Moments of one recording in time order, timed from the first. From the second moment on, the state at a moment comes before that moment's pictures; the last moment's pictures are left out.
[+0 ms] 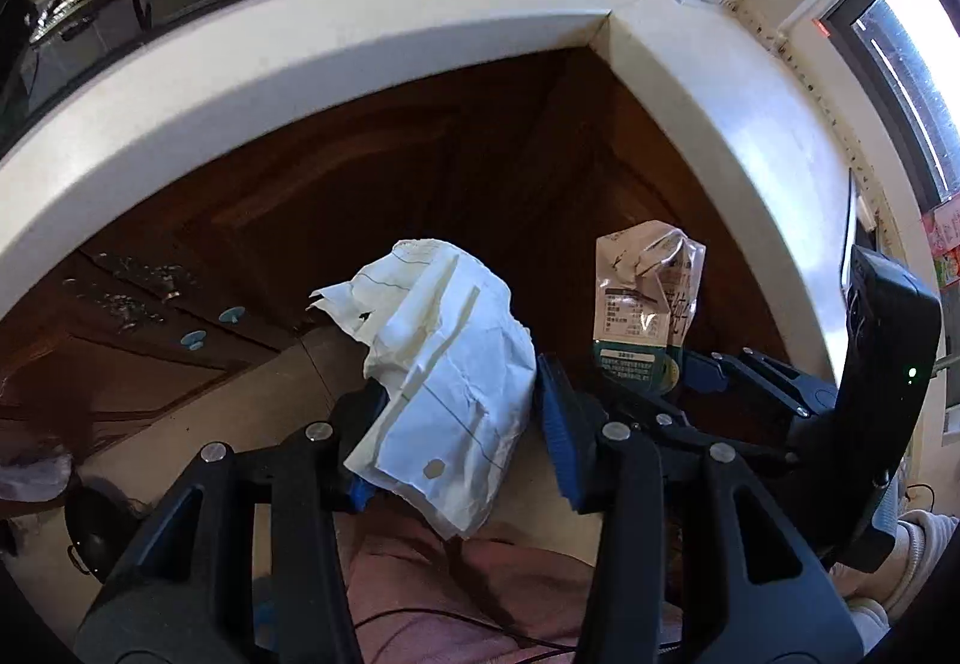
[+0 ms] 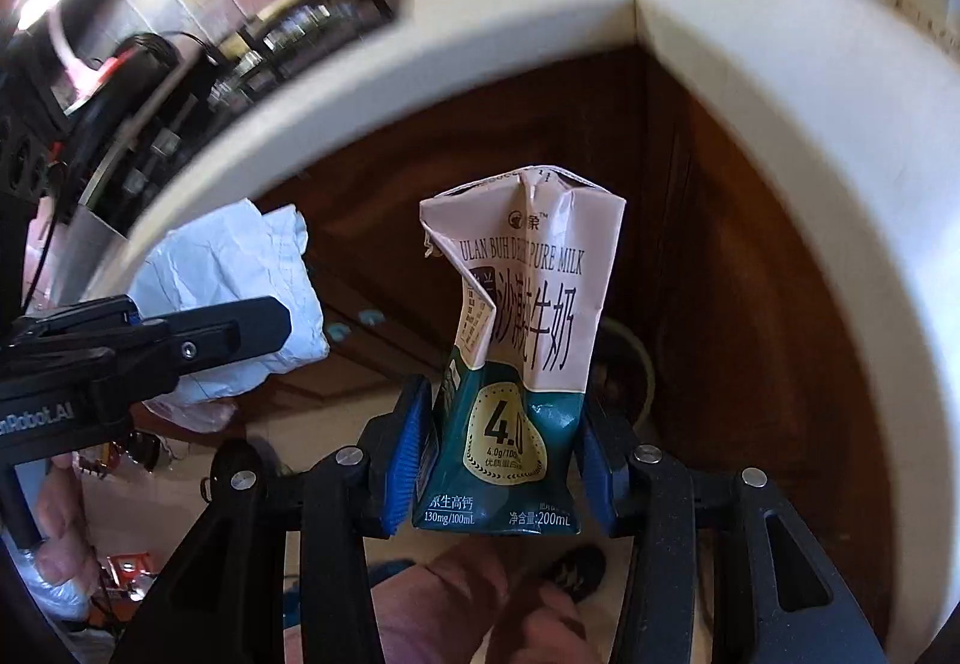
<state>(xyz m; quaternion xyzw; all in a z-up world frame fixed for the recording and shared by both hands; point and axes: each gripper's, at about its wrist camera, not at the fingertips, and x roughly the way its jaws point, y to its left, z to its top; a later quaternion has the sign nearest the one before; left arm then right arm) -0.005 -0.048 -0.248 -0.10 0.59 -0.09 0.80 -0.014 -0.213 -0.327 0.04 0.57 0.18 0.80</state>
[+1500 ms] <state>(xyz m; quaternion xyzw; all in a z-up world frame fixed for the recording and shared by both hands) 0.098 -0.049 -0.509 -0.08 0.69 -0.10 0.72 0.065 -0.228 -0.615 0.06 0.69 0.04 0.72</state>
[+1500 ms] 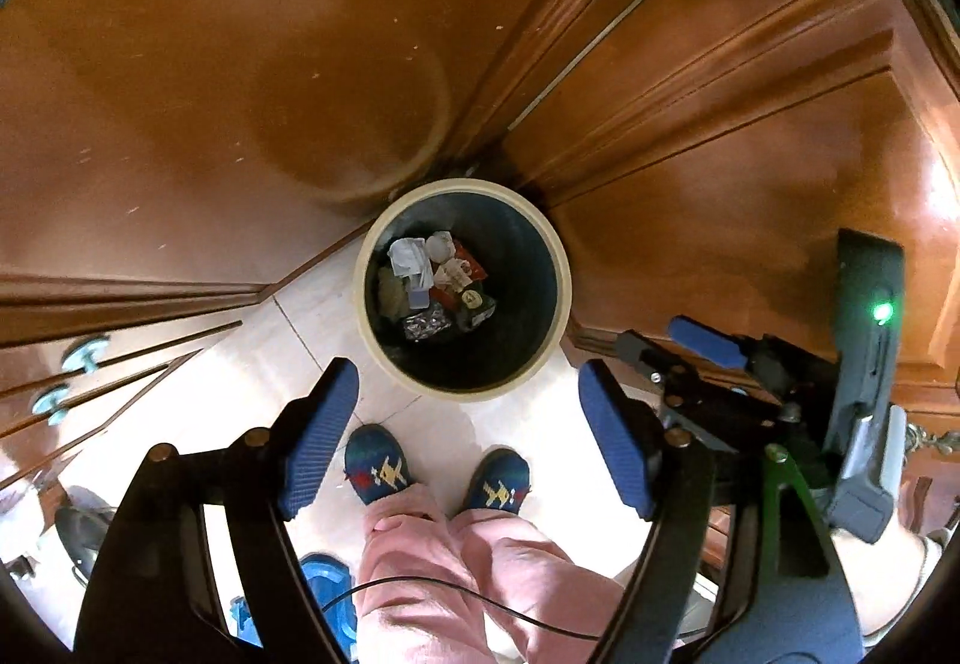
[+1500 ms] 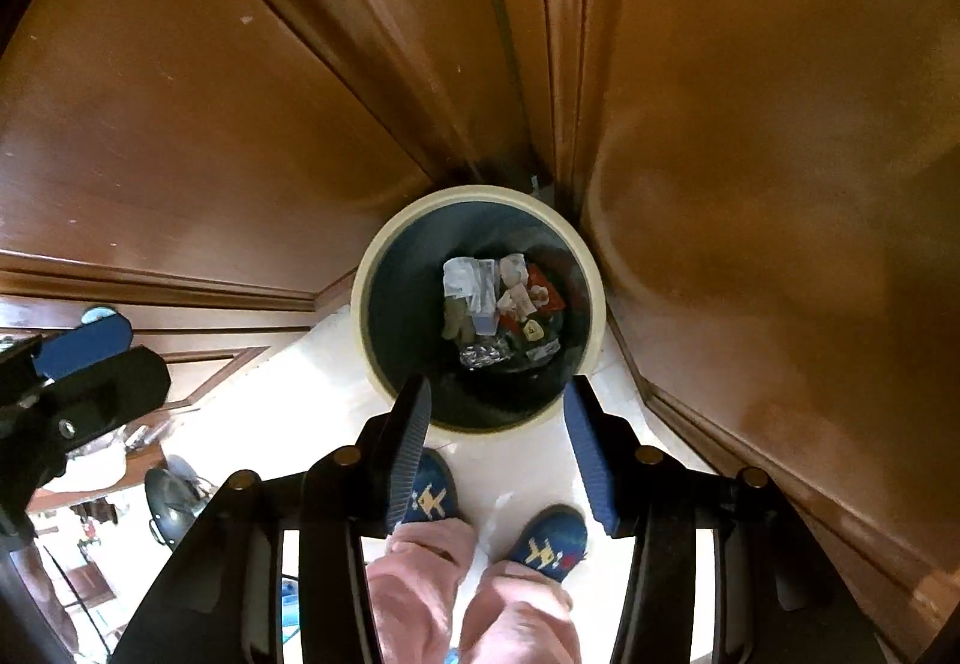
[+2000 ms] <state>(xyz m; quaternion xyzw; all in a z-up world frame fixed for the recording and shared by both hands) 0.053 -0.044 -0.409 -0.09 0.66 -0.08 0.74 0.041 -0.223 -0.476 0.09 0.68 0.06 0.73</state>
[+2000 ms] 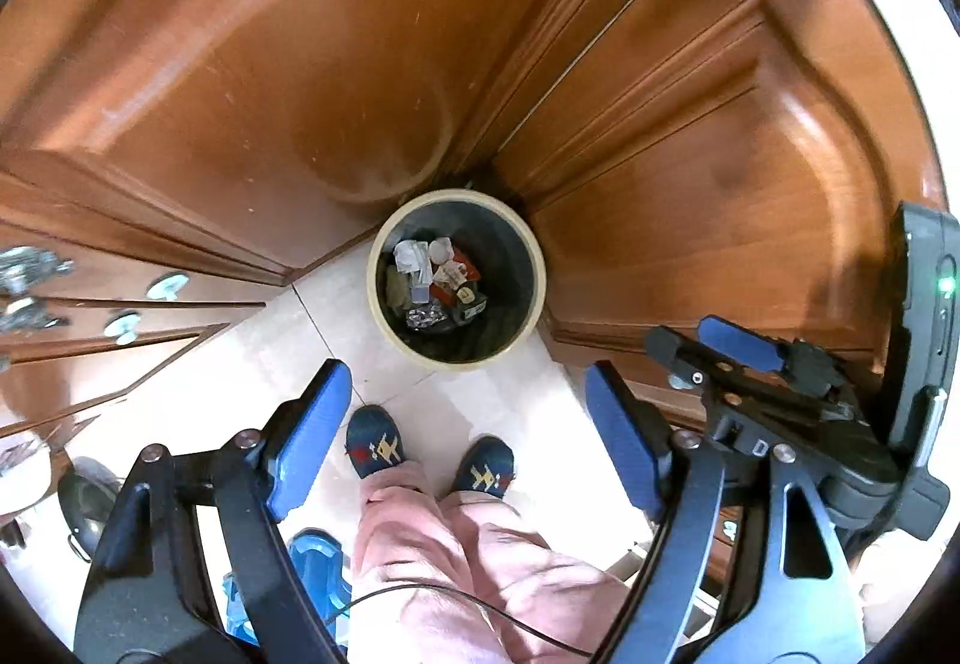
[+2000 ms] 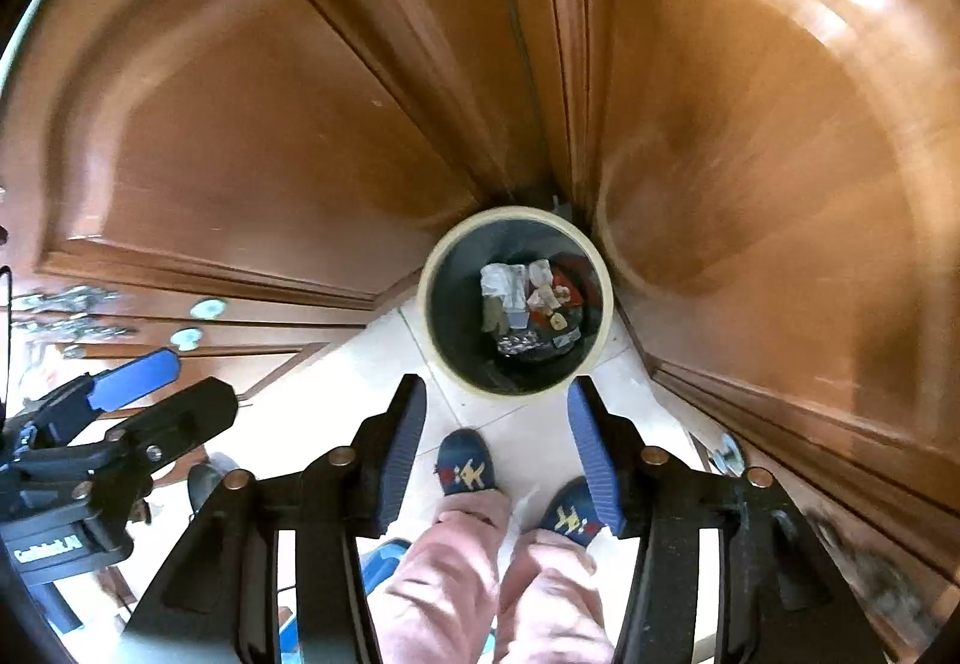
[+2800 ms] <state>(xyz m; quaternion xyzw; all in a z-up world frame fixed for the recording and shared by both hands) -0.013 -0.018 -0.137 -0.09 0.50 -0.04 0.86 0.010 -0.223 -0.201 0.05 0.54 0.15 0.83</state>
